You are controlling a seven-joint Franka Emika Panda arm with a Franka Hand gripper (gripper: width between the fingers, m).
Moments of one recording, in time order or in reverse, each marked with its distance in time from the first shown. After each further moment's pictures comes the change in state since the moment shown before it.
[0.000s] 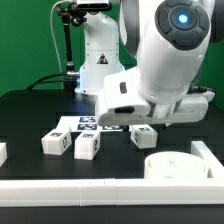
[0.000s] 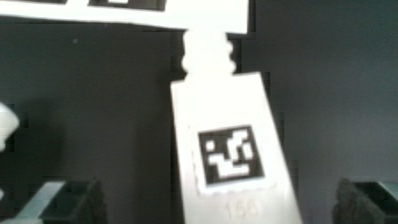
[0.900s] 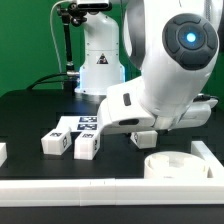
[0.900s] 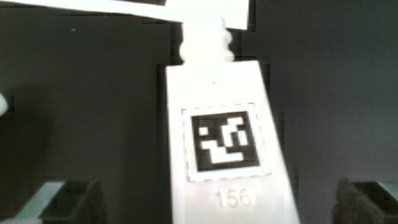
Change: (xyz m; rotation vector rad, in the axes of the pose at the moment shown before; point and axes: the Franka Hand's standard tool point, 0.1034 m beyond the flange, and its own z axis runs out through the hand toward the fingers) arm 0.002 -0.004 0.009 -0.007 -0.152 -0.023
